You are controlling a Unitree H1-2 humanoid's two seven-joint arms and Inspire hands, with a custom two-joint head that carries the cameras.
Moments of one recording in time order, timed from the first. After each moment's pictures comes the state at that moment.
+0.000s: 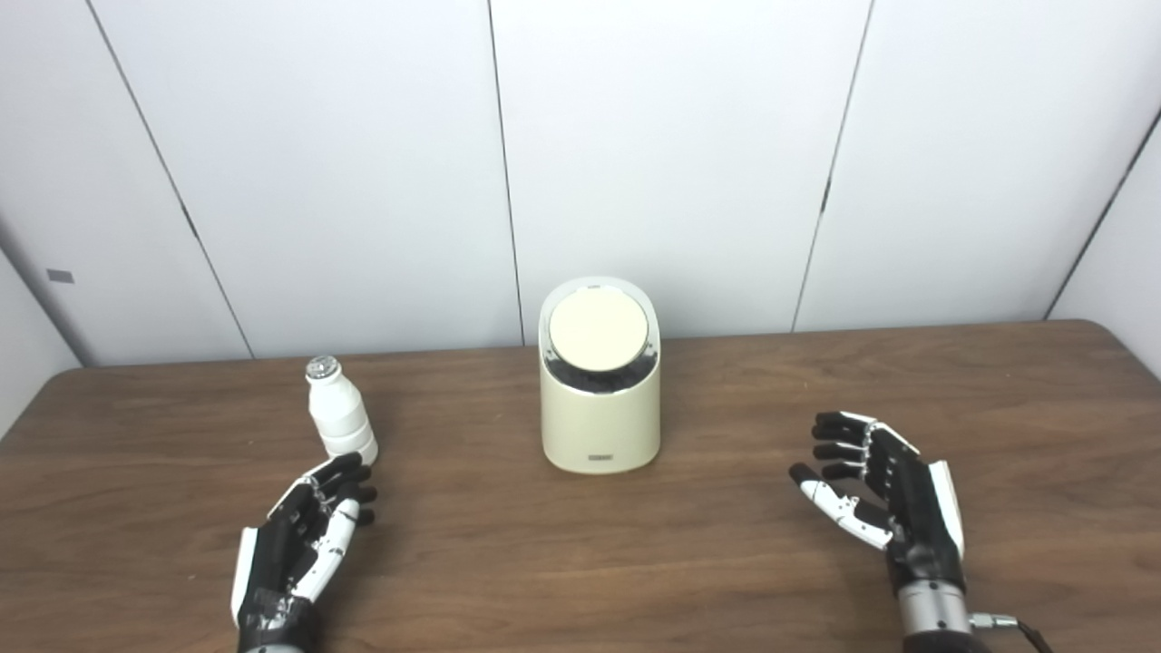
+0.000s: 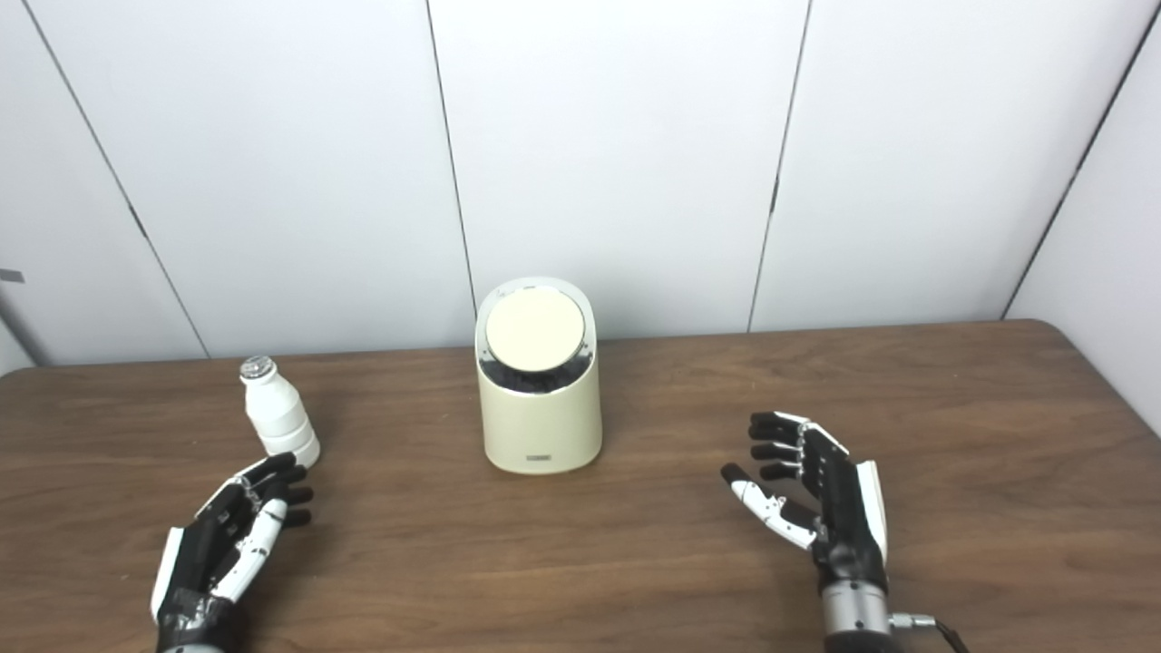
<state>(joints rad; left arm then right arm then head) -0.02 0.06 0.16 0.00 -0.07 -0.06 0.04 -0.09 -0.08 -0.07 0.04 -0.18 -0.09 -0.19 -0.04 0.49</state>
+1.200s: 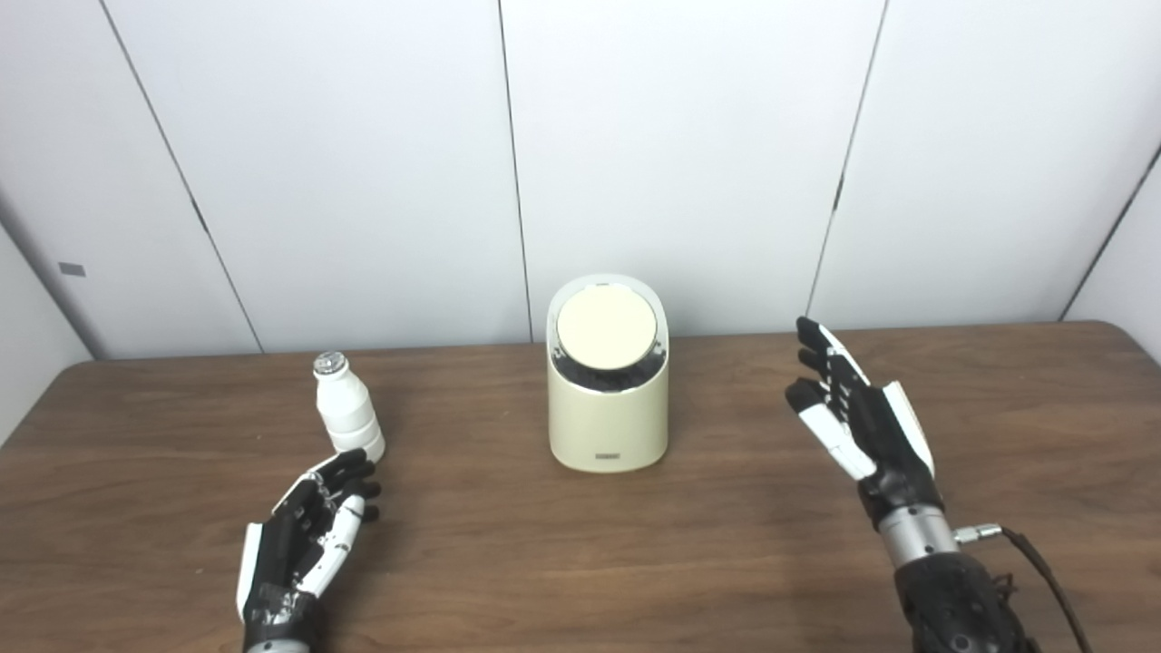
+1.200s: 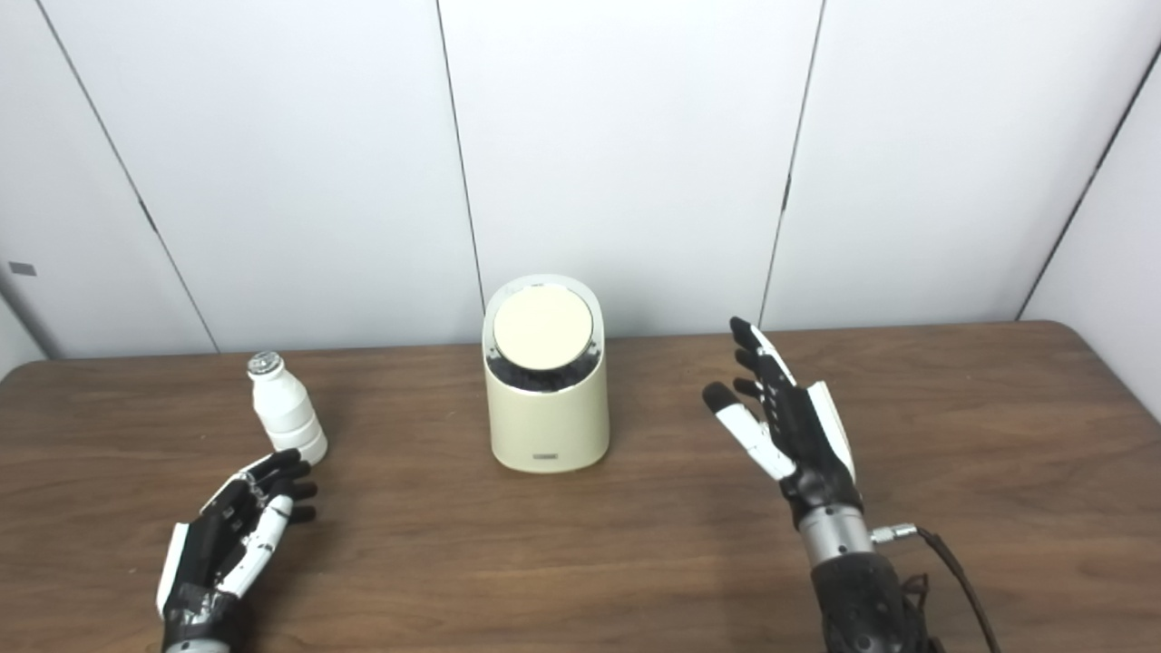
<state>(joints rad) -0.03 0.05 0.15 0.01 -0.07 -0.06 0.05 -0.22 -0.16 0.00 -0.17 -0.21 0.18 -0.02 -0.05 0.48</state>
